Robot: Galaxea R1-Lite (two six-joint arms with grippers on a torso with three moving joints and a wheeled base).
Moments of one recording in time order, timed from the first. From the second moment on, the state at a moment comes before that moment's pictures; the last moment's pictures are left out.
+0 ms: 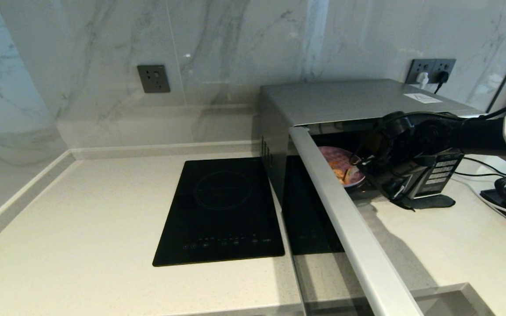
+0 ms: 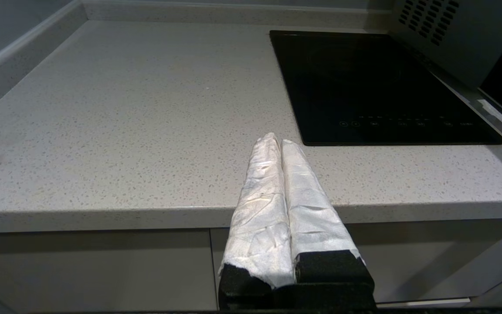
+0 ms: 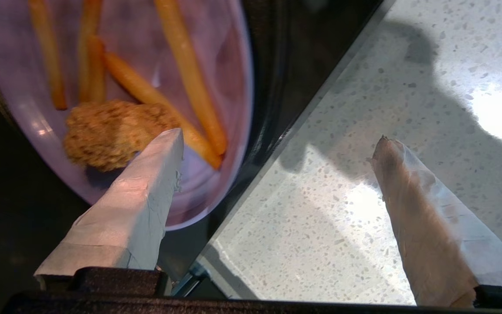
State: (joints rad) left arm 0.00 0.00 0.00 -0.01 0.02 -0.07; right arm 0.13 2.26 -1.88 0.56 -0.01 1.07
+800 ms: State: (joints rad) left arm 0.00 0.00 0.00 -0.01 0.02 -0.07; right arm 0.13 2.26 -1.83 0.56 -0.03 1.07
